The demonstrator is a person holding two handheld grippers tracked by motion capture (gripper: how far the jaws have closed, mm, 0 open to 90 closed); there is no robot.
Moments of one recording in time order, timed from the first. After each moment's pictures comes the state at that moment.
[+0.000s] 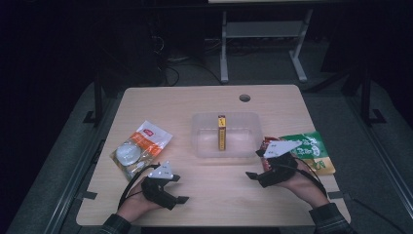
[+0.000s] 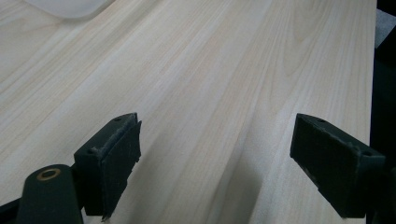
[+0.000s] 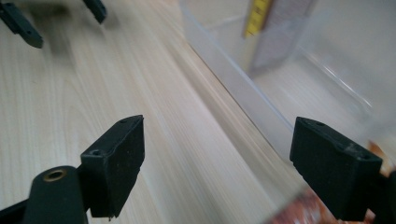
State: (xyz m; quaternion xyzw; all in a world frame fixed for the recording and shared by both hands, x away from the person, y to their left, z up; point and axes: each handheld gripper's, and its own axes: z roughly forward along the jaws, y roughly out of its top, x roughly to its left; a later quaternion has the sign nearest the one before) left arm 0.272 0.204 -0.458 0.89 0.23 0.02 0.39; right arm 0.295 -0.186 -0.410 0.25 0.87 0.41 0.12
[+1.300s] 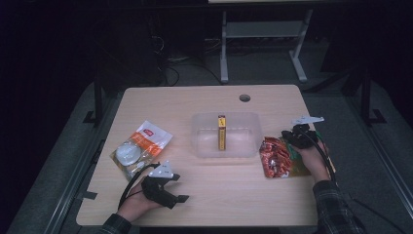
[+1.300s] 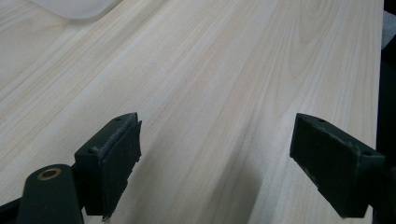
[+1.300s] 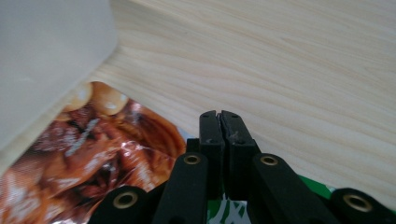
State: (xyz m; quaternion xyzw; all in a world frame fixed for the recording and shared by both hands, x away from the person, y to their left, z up) left arm 0.275 0.205 -0.457 0.89 0.23 0.02 0.38; right arm 0.405 -0.282 -0.464 0.48 0.78 0.35 0.21
